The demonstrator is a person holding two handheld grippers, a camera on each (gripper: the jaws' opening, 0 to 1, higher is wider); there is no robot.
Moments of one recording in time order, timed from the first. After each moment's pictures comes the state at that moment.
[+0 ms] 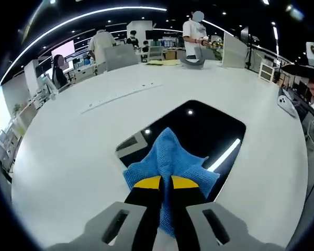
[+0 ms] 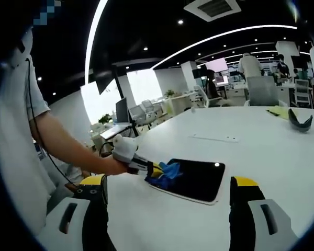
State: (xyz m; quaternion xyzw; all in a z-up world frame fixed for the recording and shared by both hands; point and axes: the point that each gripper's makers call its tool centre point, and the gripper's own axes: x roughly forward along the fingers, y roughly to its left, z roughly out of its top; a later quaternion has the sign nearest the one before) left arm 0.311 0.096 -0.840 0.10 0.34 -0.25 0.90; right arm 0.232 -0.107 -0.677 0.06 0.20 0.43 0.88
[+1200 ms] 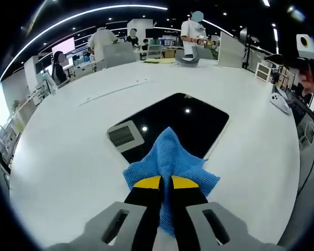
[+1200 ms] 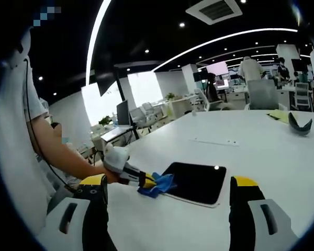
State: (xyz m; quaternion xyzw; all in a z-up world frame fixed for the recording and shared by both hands) left arm 0.272 0.091 -0.840 0.09 0.35 -0.26 0.90; right arm 0.227 -0.106 -0.668 0.06 0.19 0.43 0.88
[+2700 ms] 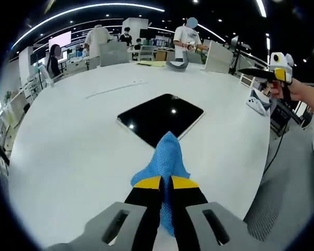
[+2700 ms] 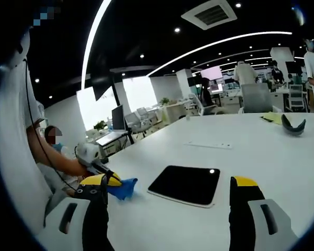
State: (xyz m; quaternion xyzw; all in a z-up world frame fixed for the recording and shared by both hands) left arm 0.176 0.151 -0.804 0.05 0.37 -0.31 0.87; right arm 0.224 -0.115 -0.662 0.06 0.17 0.41 0.90
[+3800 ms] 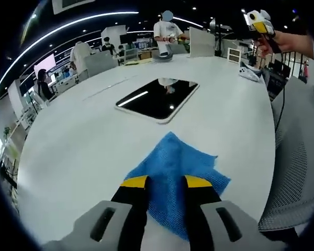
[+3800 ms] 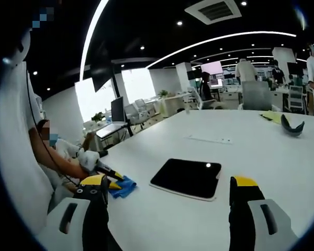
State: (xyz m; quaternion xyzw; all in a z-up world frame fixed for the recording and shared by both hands) left arm 0.174 0.178 -0.844 0.16 0.32 -0.34 0.87; right arm 0.208 -0.109 -0.663 0.04 0.20 0.40 0.90
